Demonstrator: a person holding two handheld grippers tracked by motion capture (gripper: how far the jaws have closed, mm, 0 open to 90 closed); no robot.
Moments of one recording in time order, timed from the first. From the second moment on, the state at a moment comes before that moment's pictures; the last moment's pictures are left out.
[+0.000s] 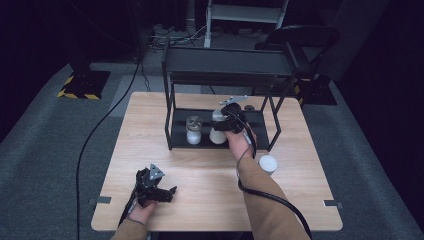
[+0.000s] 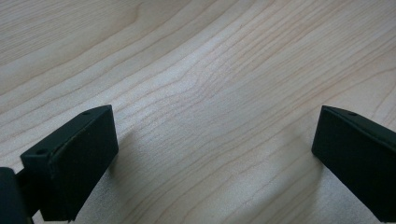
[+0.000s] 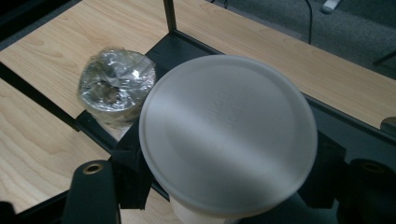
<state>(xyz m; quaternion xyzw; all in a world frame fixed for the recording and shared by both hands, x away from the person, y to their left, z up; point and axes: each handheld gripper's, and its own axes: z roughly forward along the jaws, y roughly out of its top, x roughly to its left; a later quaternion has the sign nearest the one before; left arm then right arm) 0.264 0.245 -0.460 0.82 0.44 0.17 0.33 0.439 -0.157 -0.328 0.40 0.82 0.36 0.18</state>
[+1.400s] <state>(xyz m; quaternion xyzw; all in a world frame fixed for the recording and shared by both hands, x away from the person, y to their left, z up) 0.264 0.244 -0.460 0.82 0.44 0.18 0.33 0.391 -0.174 -0.298 0.41 0.81 0.37 0.21</state>
